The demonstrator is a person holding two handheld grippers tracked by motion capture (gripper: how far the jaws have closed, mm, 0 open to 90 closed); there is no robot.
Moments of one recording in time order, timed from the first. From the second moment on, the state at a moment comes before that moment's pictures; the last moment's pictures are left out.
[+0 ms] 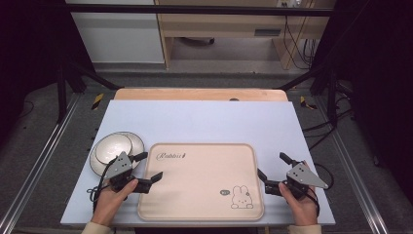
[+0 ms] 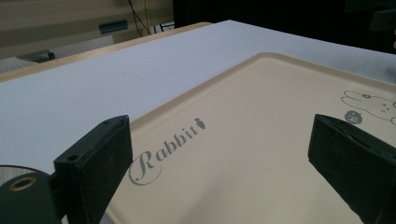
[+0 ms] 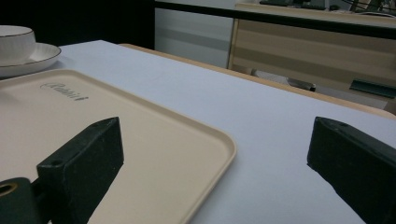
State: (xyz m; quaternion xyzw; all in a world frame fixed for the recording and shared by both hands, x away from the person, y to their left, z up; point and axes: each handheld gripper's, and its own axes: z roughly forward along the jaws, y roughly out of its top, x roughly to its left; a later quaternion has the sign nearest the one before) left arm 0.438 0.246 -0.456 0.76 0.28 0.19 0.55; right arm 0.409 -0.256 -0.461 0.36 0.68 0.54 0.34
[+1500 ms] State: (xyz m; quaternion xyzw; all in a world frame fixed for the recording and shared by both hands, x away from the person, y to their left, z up) left arm 0.493 0.357 -0.385 0.73 0.49 0.28 0.39; right arm 0.405 -0.251 -0.461 0.38 0.67 0.53 0.35
